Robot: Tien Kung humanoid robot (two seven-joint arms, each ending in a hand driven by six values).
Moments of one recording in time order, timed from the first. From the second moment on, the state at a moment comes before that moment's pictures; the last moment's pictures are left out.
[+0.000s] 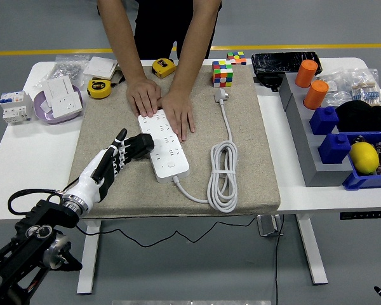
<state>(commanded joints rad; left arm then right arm) -0.10 0.22 -1.08 -1.46 1.07 0.18 0.07 0.13 -0.18 1.50 0.18 -1.51 -0.07 -0.05</state>
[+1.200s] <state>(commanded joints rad) -0.21 0.22 -1.02 -1.38 1.32 0.17 0.11 0.15 -0.18 1.50 0.18 -1.49 -0.07 -0.05</state>
